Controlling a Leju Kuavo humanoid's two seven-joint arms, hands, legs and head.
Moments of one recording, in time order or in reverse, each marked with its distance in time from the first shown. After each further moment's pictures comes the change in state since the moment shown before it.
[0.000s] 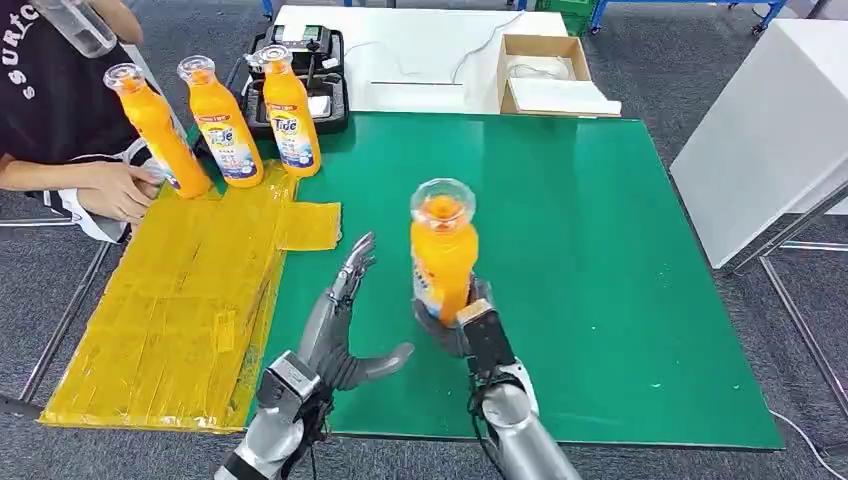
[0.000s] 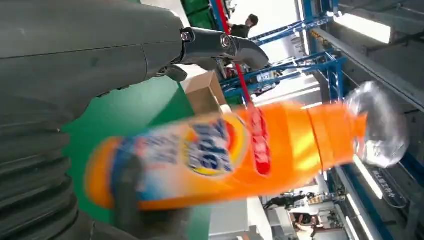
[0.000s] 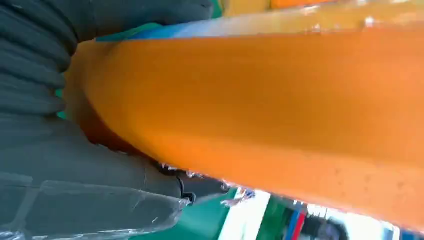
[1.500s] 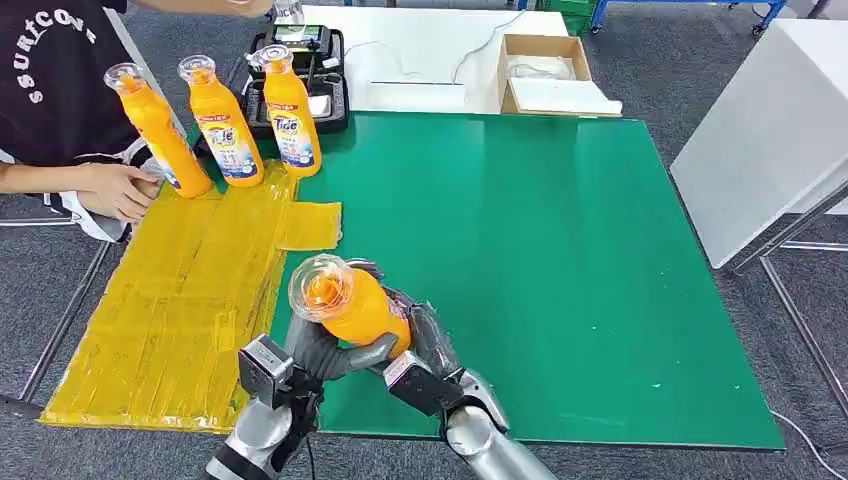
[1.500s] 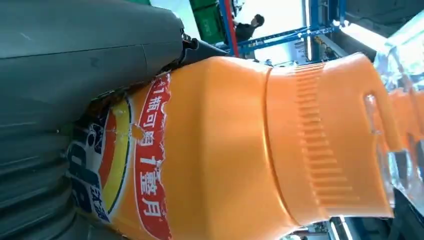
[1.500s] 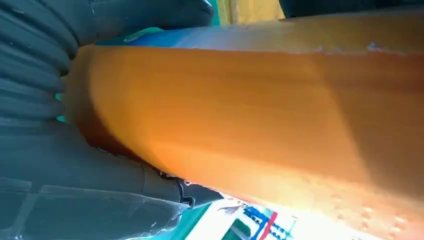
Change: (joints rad) left arm -0.015 0.014 0.040 0.010 0.118 -0.024 -0.015; right arm -0.024 -0.020 0.223 0.075 0.147 -0.071 -0.045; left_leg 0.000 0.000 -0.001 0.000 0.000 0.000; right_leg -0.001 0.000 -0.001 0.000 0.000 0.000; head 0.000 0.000
